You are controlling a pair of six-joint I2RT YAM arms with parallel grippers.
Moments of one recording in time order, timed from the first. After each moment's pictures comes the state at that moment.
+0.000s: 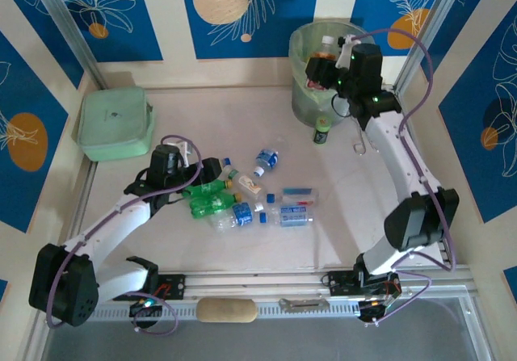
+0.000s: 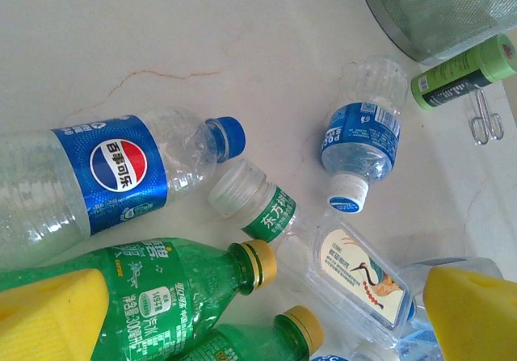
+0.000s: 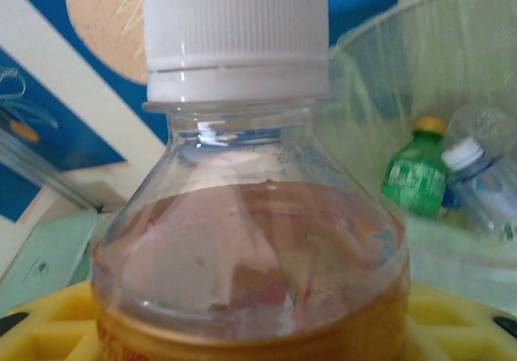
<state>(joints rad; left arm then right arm) -0.36 1.13 0.67 -0.18 0.21 -0.58 0.19 1.61 1.67 -0.36 -0.20 0.39</state>
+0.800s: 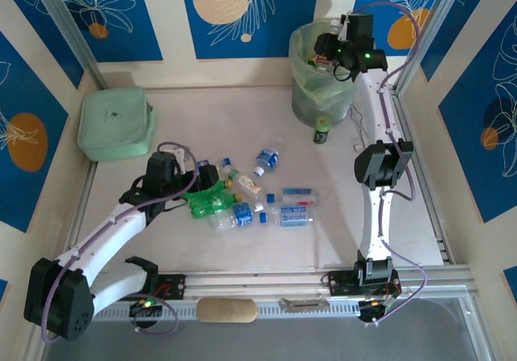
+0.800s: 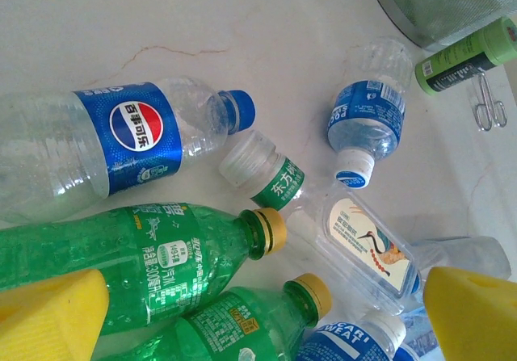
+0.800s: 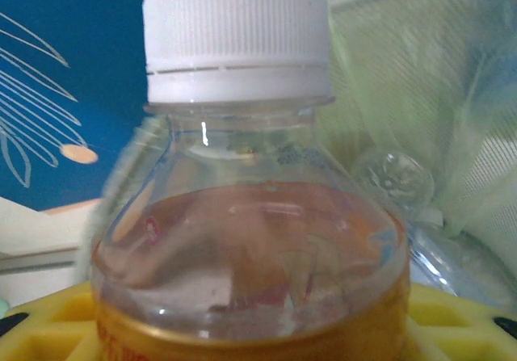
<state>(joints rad) -0.36 1.04 0.61 -0.23 0.21 -0.57 0.08 2.31 2.60 -0.80 -0.15 0.38</state>
